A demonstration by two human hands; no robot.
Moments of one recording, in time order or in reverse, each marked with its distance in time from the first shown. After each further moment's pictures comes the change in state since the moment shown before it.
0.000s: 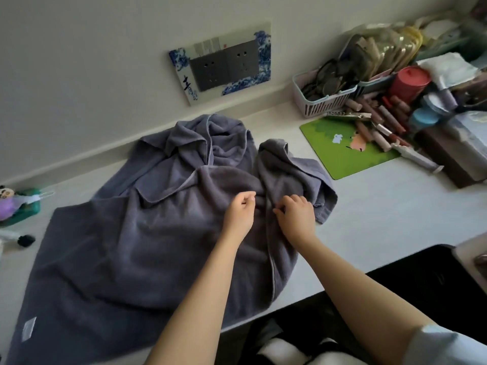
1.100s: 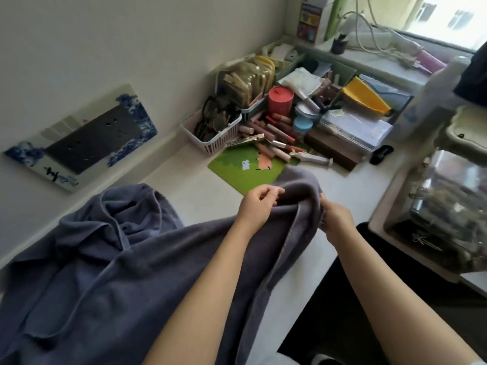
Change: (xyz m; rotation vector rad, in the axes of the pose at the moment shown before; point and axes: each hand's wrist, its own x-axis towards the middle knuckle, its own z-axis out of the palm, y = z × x) left_hand 0.031 0.132 0.149 0.038 -0.618 0.330; right_hand 0.007 0.142 -0.125 1.302 0.481 1.047
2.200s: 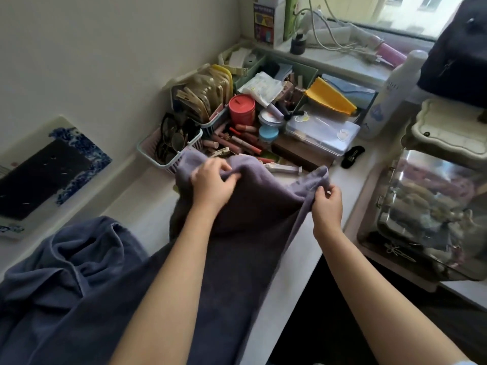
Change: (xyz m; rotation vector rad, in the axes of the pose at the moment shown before) left_hand 0.096 0.035 -0.006 0.686 0.288 0.255; right_hand 0.043 -0.045 -0.021 -0.005 0.211 -0.307
